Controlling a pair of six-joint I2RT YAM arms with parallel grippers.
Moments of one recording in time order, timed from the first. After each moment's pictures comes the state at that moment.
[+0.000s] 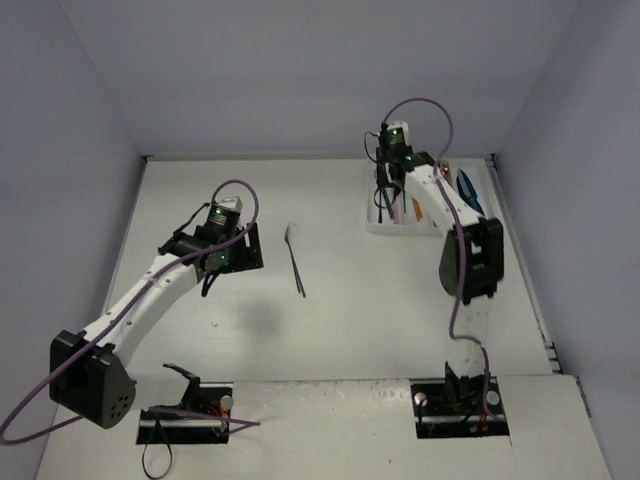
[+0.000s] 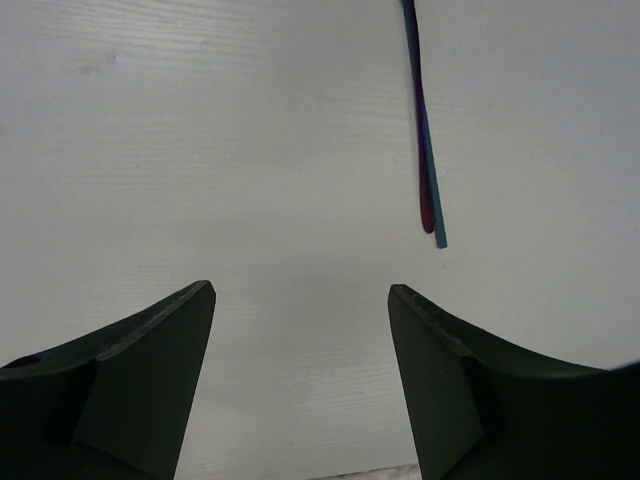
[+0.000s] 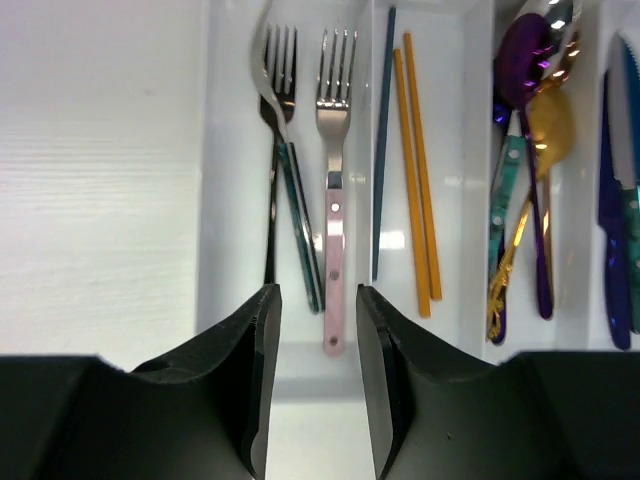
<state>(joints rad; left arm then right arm) -0.40 1.20 1.02 -0.74 -0.07 -0.50 0.30 2.18 1.91 -0.55 0.33 0.13</state>
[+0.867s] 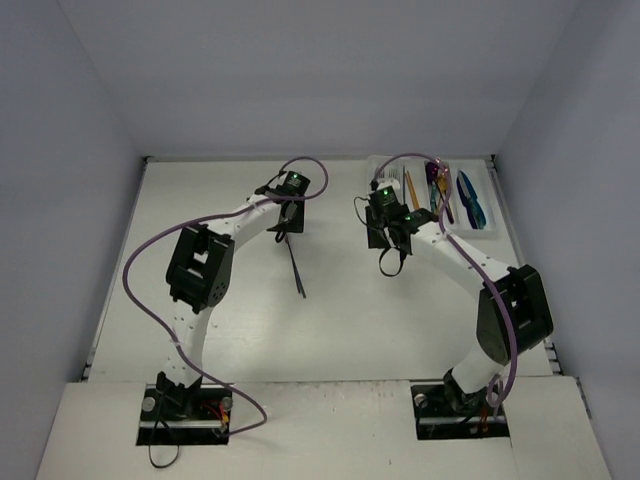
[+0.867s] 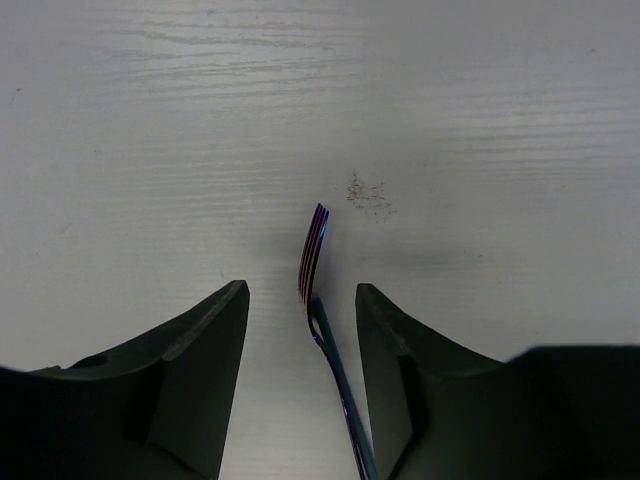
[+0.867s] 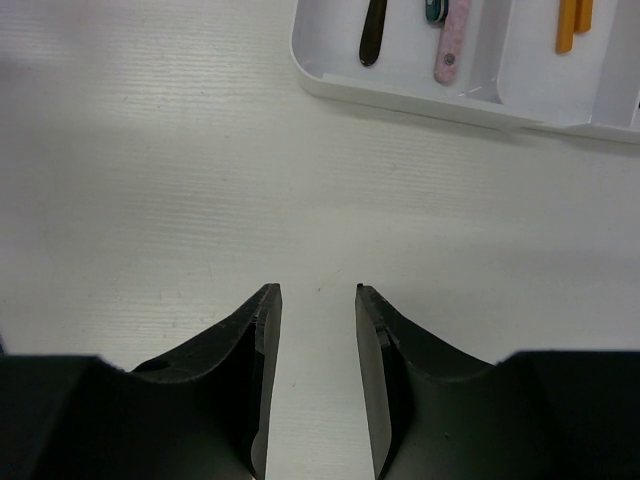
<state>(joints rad) -0.49 2.14 1.71 -0.61 -0.27 -0.40 0.49 1.61 1.17 -0.49 0.28 0.30</state>
